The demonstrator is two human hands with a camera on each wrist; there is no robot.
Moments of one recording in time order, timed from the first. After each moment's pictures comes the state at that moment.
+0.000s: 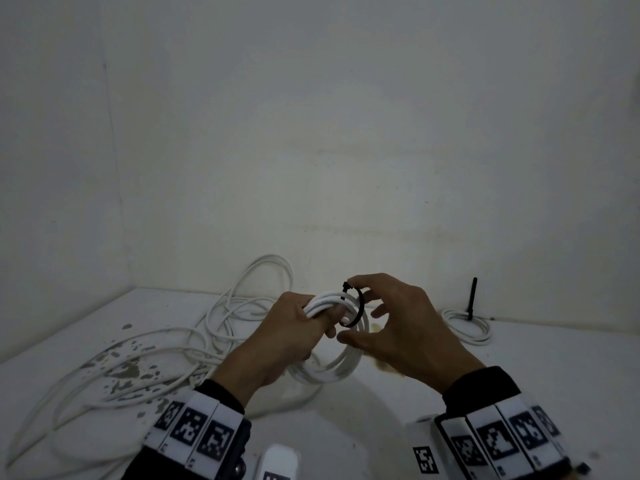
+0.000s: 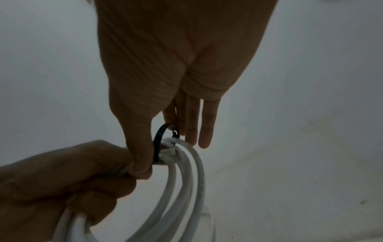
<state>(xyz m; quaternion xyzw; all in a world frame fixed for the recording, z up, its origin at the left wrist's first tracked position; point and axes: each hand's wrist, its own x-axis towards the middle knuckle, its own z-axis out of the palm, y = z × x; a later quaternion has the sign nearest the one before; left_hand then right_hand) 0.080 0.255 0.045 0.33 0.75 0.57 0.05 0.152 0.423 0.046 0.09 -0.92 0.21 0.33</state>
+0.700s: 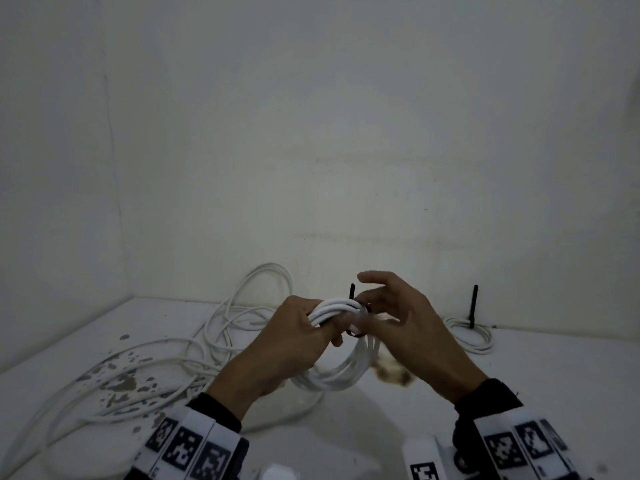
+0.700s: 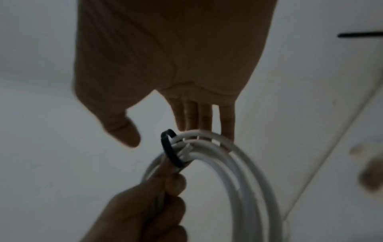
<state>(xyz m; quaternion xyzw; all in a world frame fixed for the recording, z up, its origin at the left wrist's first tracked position) 0.081 0.254 0.049 0.39 0.74 0.54 0.01 0.159 0.417 0.054 0.05 -0.83 0.48 0.28</state>
